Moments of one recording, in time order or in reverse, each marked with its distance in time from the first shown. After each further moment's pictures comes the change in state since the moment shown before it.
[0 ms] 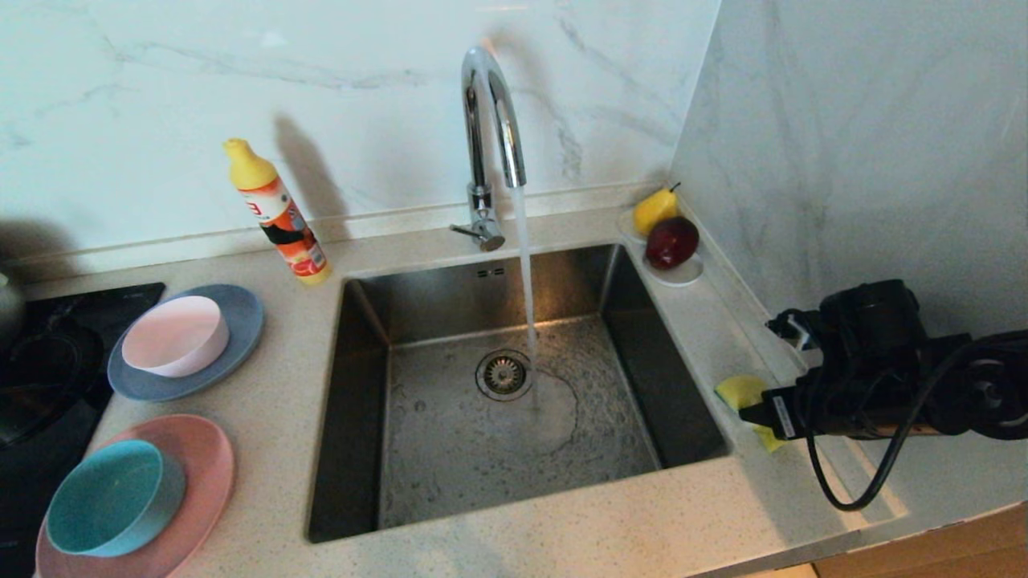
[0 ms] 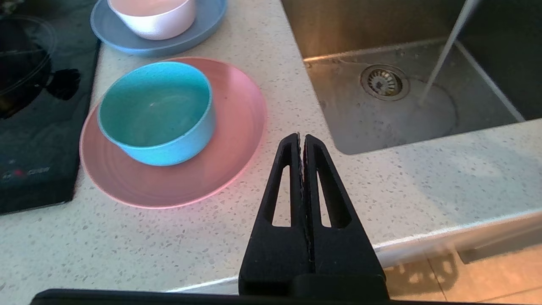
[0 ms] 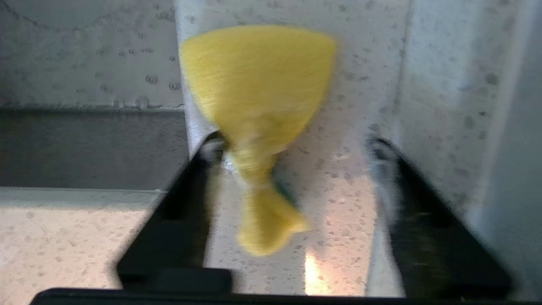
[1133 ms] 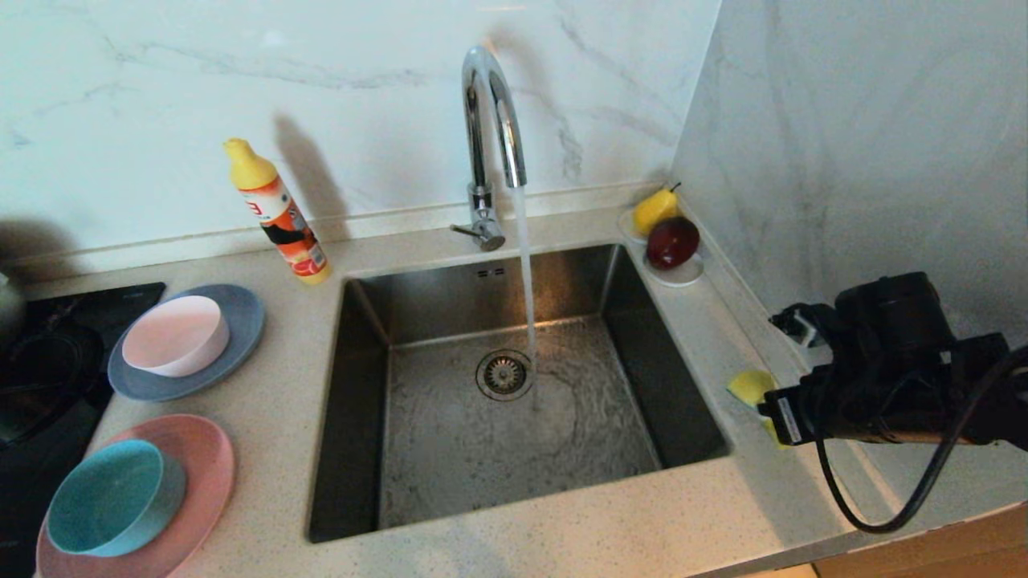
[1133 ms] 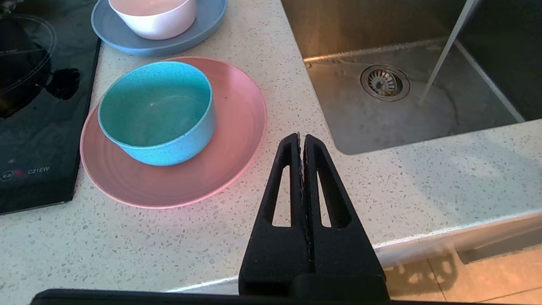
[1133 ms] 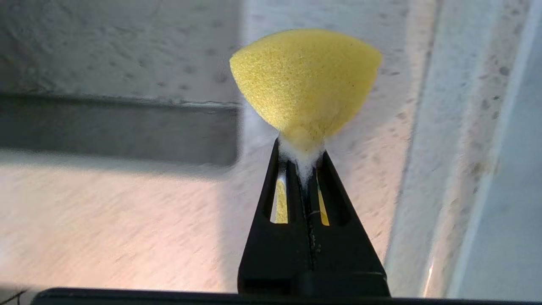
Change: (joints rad) left arm 0.000 0.000 0.000 0.000 0.000 0.000; right arm 0.071 -0.106 0.037 0.018 0.016 0.000
